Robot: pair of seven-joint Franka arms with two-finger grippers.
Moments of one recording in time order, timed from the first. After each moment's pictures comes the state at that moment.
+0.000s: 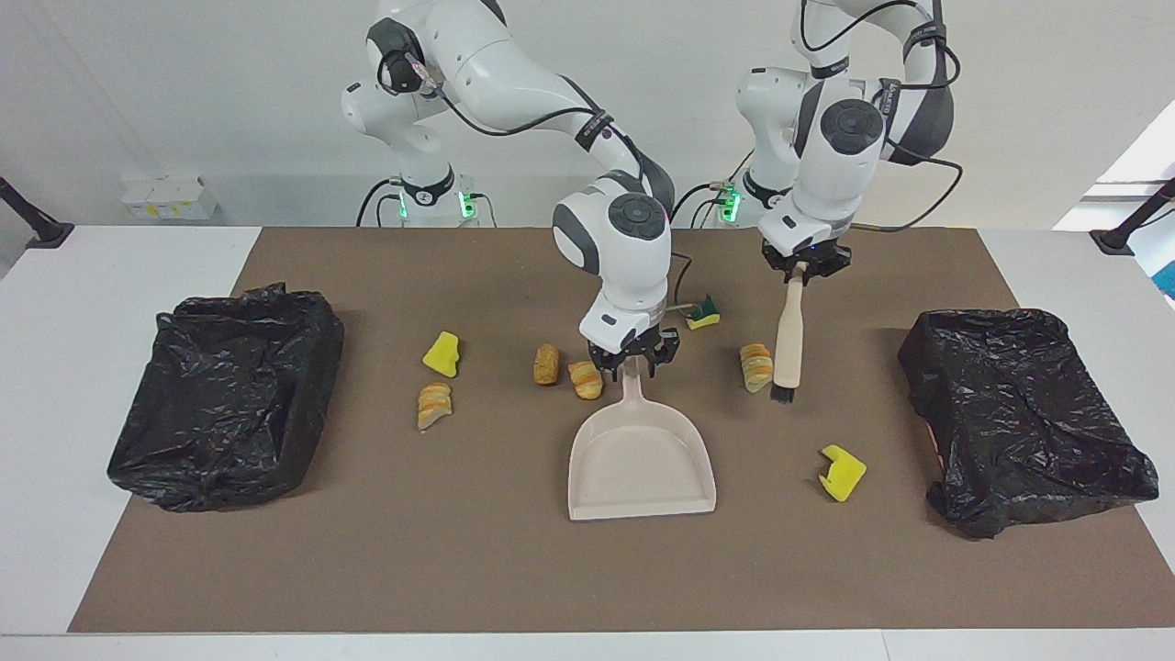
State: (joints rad) left arm -0.32 -0.11 0.04 -2.11 0.13 1.84 0.05; right arm 0.60 0.56 0.06 -1.48 -0.03 2.08 0.58
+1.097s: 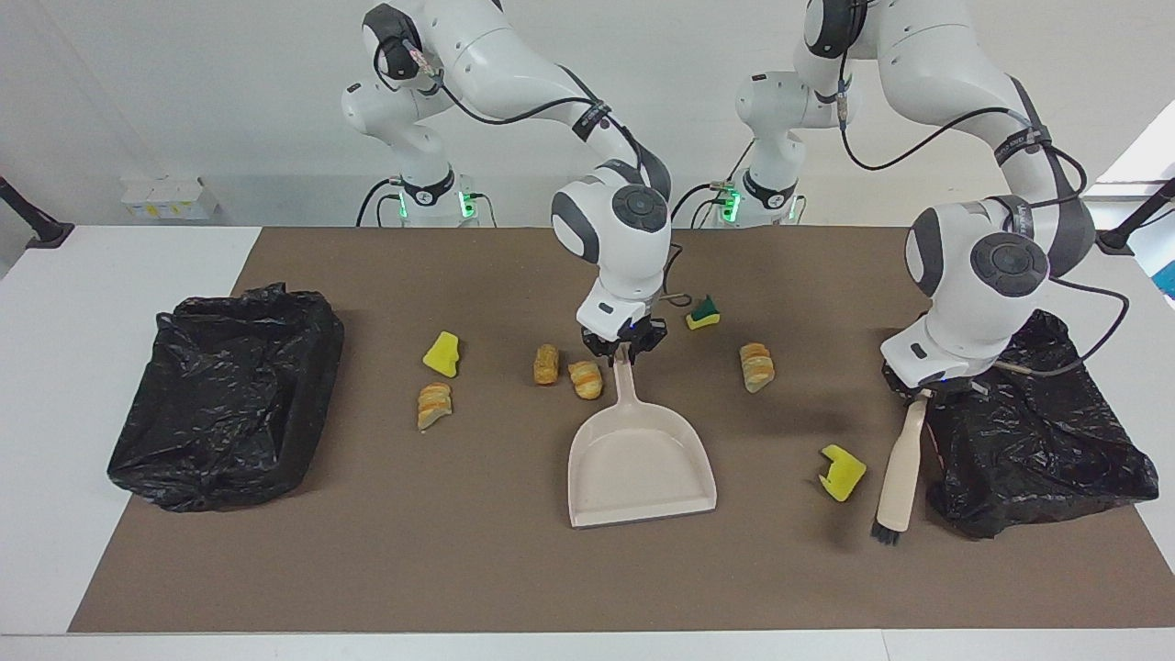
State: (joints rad) left arm -0.07 0.43 0.03 -1.55 0.23 1.93 0.47; right arm 0.60 0.52 0.06 -1.54 -0.05 2.05 0.56
